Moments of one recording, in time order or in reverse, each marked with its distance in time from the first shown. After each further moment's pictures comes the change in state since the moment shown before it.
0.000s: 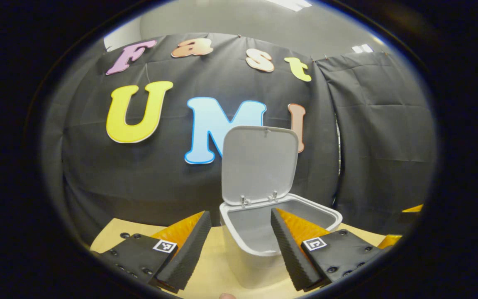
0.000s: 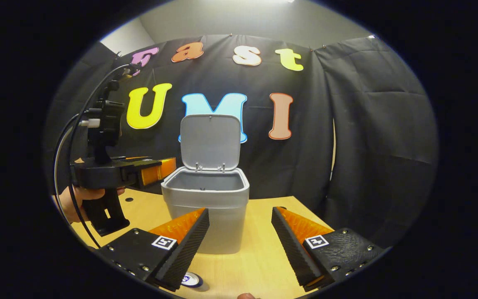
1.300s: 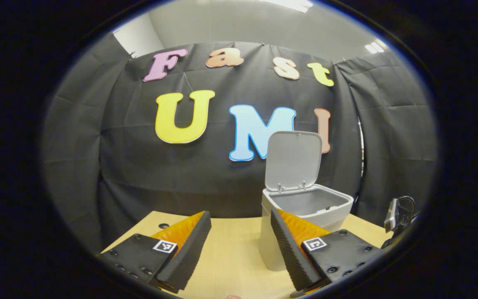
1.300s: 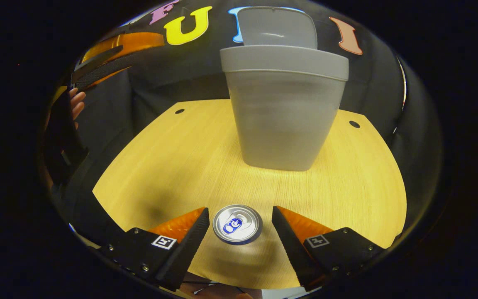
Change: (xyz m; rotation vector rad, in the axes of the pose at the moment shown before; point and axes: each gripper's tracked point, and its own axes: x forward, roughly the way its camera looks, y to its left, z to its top) left arm -0.121 0.061 -0.015 -0.022 0.008 0.216; right arm -0.024 0.095 -0.189 -0.071 0.695 0.401
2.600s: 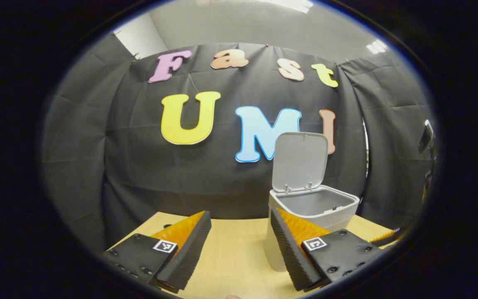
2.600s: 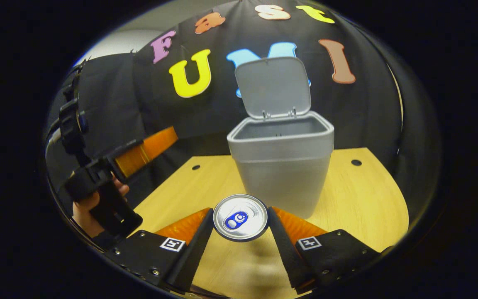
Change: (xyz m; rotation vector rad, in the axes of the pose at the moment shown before) left arm -0.001 0.009 0.011 0.009 -0.033 0.012; right arm -0.086 -0.001 0.143 0.057 -0.447 0.097
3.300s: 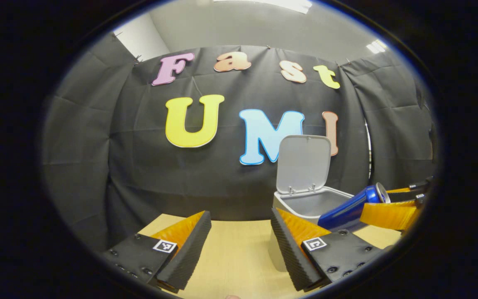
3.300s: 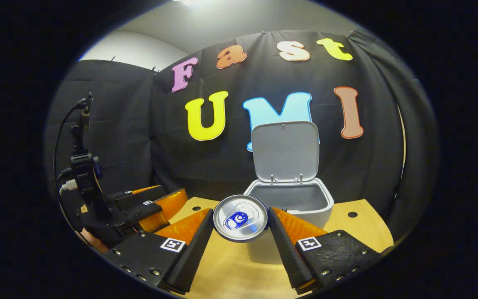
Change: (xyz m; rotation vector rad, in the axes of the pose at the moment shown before) left arm -0.007 0.011 0.004 0.007 -0.016 0.025; right arm -0.007 0.012 0.082 -0.147 -0.298 -0.020
